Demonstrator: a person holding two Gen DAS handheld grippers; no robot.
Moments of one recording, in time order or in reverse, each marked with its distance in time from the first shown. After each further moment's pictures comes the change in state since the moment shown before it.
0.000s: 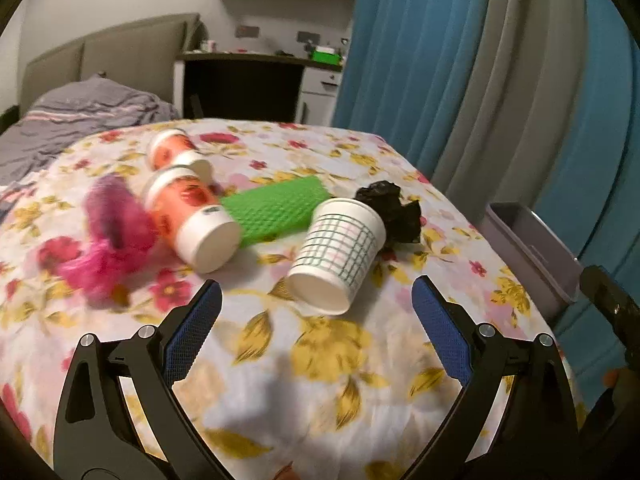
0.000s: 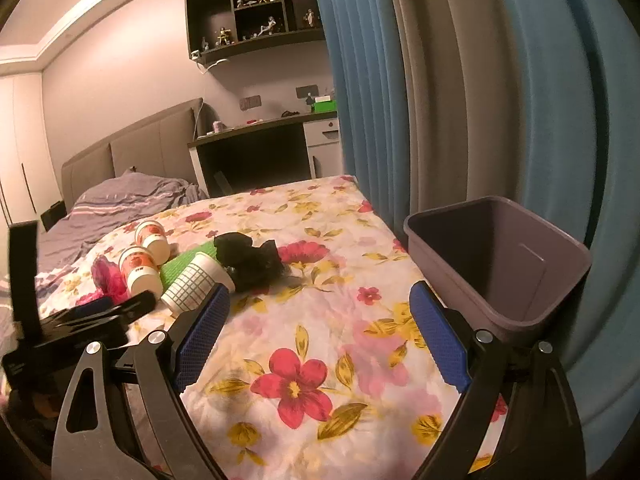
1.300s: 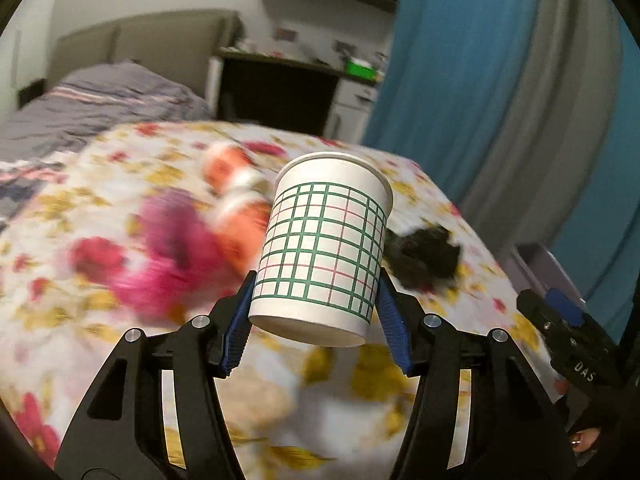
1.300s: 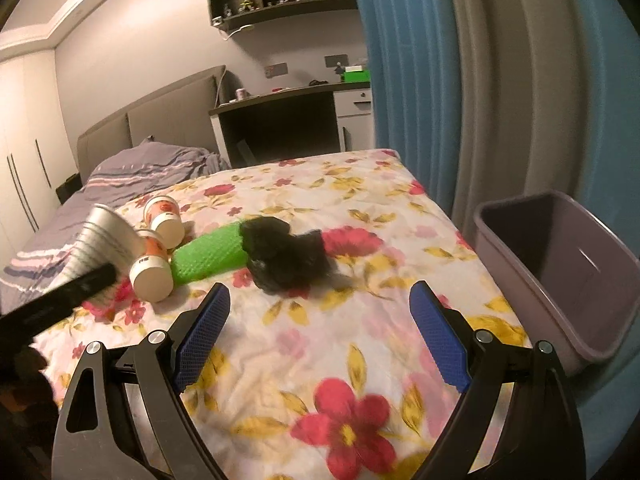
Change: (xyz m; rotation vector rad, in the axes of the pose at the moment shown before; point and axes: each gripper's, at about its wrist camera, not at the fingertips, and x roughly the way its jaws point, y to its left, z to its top) left arm -0.029 0.055 0.020 -0.125 -0.056 0.107; right arm 0.073 0.043 0.014 -0.060 0.107 0.080
